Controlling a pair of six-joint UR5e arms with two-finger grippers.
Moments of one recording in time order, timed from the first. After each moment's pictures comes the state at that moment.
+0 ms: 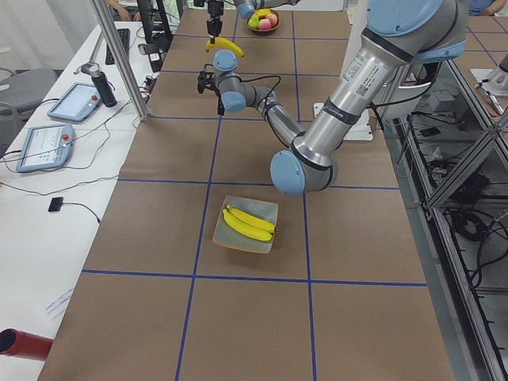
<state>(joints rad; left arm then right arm) -0.77 -2.25 -1.57 -2.10 -2.12 -1.20 1.06 -1.02 1.59 -1.11 2.39 1.35</state>
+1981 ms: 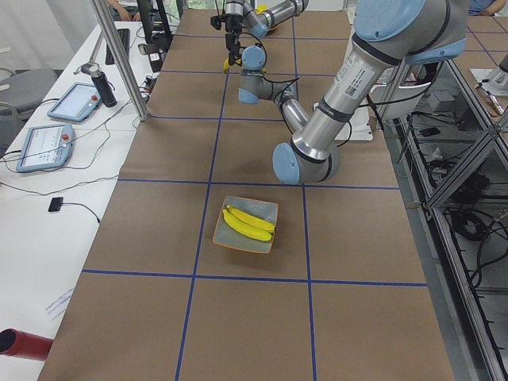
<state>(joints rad) -0.61 -2.30 -1.56 -2.65 -2.12 -1.41 0.88 -0.98 1.59 -0.66 2.41 1.74</state>
